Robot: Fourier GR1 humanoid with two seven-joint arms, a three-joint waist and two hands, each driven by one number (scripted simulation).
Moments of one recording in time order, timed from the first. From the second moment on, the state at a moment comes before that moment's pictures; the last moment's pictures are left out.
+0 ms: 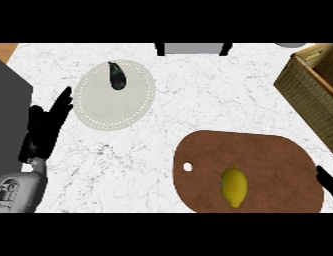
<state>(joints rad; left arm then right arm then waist) -0.21 0.24 0.02 -1.39 -0.07 0.03 0.24 0.57 -0.43 0.01 -2.31 0.37 0.21 0.04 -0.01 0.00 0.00</state>
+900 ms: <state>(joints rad) -0.23 0.23 0.05 -1.40 -0.10 0.00 0.25 0.37 -0.22 0.17 -2.01 0.63 0.14 -0.01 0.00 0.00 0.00</state>
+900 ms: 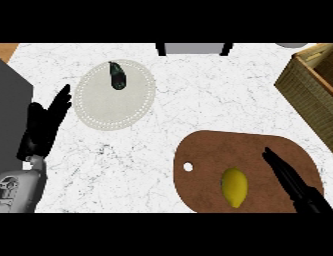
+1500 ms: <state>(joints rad) -0.19 0.20 0.07 -1.42 -0.13 -0.01 0.23 0.32 -0.16 0.20 -1.89 0.69 0.11 -0.05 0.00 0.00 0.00</state>
